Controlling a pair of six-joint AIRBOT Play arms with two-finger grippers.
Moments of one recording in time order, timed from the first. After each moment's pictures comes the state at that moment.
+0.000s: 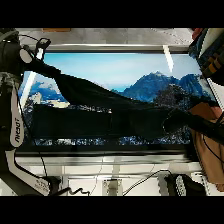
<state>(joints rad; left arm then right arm) 0.05 -1.78 1.99 1.41 -1.18 -1.12 -0.47 -0.54 0.62 -1.08 0.99 1.40</state>
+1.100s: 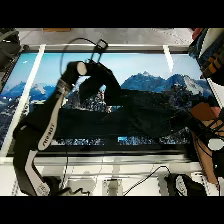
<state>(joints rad) -0.41 -1.91 1.99 1.22 -0.74 -0.99 -0.47 -0.64 0.36 -1.07 0.45 1.39</state>
